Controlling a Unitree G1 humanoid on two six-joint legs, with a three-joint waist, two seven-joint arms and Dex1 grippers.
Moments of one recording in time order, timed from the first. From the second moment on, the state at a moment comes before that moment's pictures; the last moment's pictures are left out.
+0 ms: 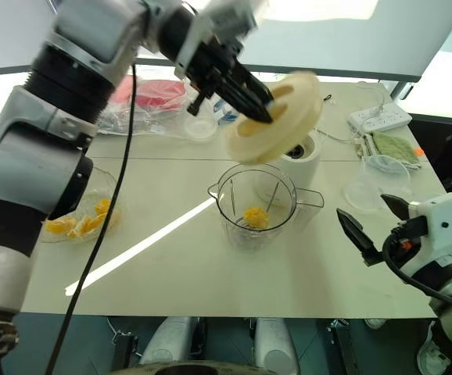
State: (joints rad) left arm -1.68 0.39 -0.63 0.66 -0.35 0.42 -1.61; right arm 0.39 -0.68 -0.70 -0.87 0.87 0.74 0.29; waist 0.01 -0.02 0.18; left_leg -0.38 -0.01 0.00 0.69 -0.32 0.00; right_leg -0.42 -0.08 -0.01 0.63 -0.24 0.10
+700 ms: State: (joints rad) left arm -1.66 0.41 -0.94 0.55 -0.35 0.27 -1.61; right arm 0.47 -0.65 -0.63 -0.99 0.99 0.72 0.24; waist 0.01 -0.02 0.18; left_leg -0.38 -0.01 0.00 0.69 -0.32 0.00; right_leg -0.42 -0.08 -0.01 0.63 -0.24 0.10
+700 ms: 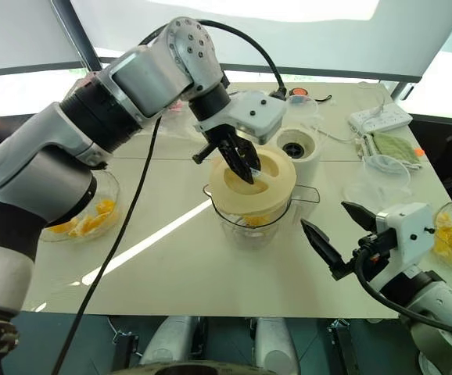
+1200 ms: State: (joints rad) left arm -1.62 0.43 -1.00 0.44 -0.32 0.20 -1.60; right arm 0.48 -0.63 -0.46 -0.95 0.84 0.67 0.23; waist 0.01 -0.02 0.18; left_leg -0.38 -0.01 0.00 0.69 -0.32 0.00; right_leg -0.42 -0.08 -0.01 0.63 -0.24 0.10
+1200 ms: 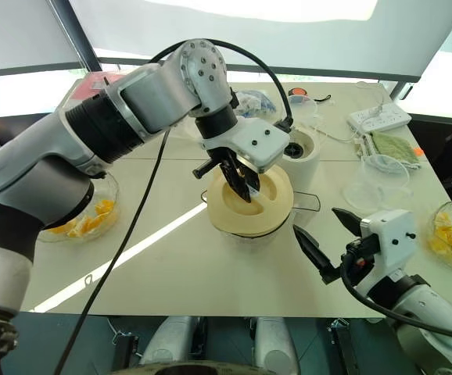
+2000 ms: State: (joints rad) left arm -1.55 0.36 -0.88 0.41 -0.13 0.47 -1.61; right arm 0.38 -0.50 -0.22 -0.80 0.52 0.57 0.26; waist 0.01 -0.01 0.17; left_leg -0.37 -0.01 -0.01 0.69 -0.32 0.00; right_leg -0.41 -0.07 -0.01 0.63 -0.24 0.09
